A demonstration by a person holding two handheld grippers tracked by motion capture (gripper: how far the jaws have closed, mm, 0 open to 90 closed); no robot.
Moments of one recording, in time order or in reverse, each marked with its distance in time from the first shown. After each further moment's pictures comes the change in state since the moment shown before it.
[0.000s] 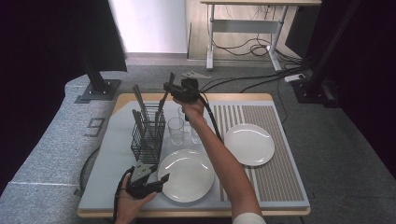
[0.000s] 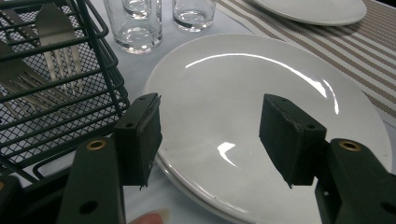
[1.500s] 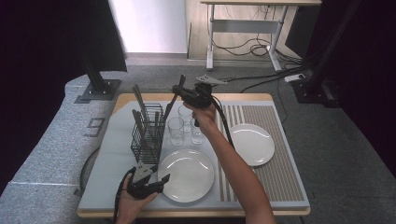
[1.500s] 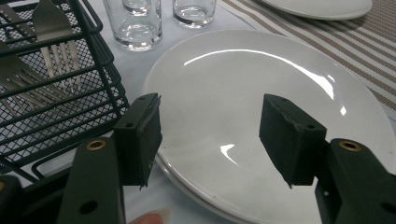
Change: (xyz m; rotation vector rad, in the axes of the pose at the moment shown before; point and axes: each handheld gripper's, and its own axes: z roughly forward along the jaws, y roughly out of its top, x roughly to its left) left arm -0.003 -0.001 0.002 0.015 0.012 0.011; right arm 0.005 -0.001 -0.051 -0.047 0.056 0.032
